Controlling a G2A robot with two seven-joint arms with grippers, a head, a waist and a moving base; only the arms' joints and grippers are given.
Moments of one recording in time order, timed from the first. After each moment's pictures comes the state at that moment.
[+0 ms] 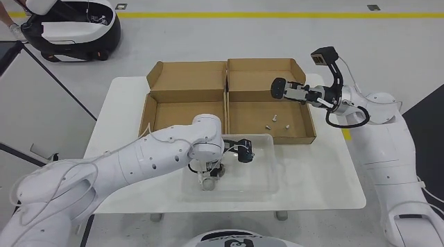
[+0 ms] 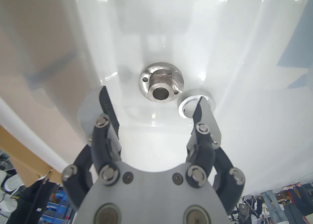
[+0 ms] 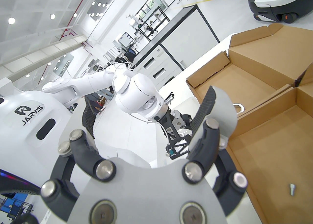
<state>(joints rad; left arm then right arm) 0.60 -1.15 -0.17 -1.61 0.65 -0.42 -1.40 -1.12 -1.08 1.40 -1.45 0.45 -0.53 1.29</state>
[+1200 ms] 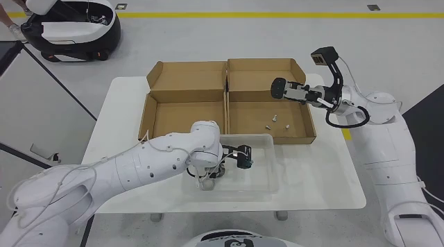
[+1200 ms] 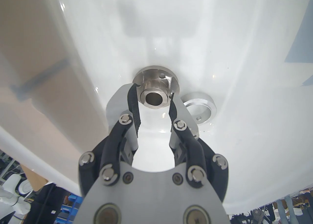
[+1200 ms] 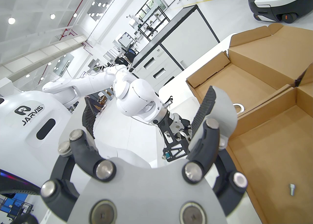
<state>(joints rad) 0.64 -1.12 -0.17 -1.65 0.74 -0.47 -1.35 -1.12 -1.08 1.40 -1.45 0.45 -0.53 1.29</state>
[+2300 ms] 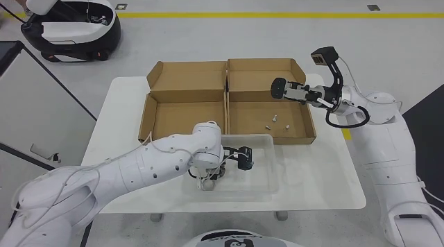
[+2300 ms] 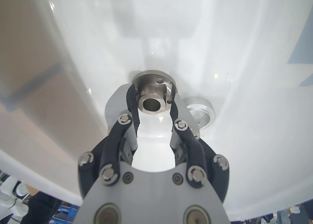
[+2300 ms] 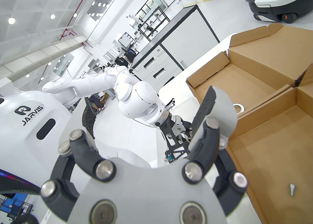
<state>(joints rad) 0.66 -1.14 -0.17 -1.62 0.75 -0.48 -1.34 -1.12 -1.08 1.40 -1.45 0.45 -0.53 1.29</state>
